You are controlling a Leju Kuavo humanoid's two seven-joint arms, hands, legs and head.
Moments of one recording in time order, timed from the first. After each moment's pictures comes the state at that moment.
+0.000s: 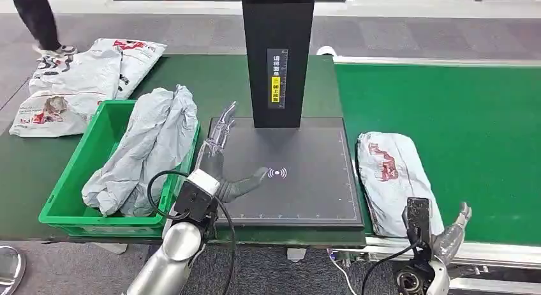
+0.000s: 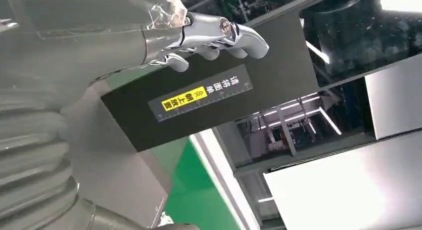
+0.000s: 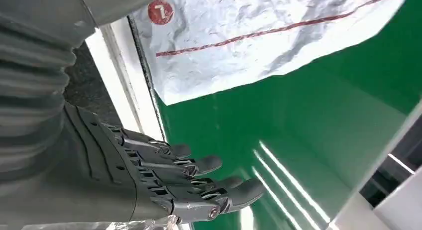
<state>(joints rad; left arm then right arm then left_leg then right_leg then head) -0.27 -0.17 -0.46 -1.47 -0.28 0.26 -0.34 -0.08 0.14 -0.32 -1.00 0.67 -0.67 -0.13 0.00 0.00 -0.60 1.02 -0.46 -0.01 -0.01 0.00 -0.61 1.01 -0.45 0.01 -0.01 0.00</state>
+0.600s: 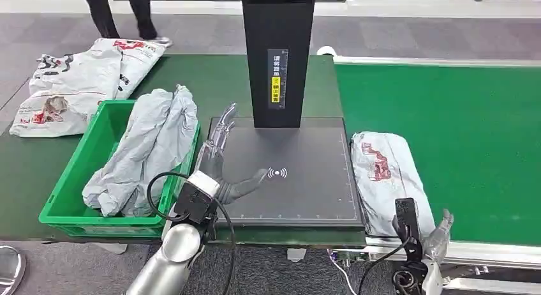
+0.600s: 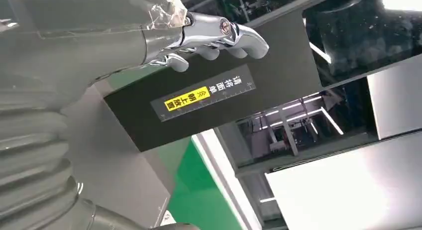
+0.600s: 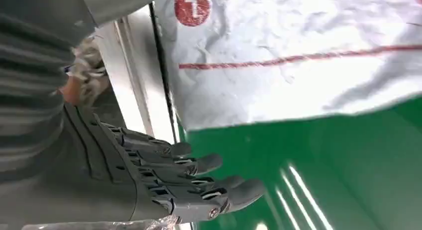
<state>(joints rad) -0.26 -0.17 -0.46 -1.47 -0.29 0.26 -0.34 -0.16 0.10 -0.33 -0.80 0.76 -0.58 -0.01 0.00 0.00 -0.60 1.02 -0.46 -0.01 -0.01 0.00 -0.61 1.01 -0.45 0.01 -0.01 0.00</state>
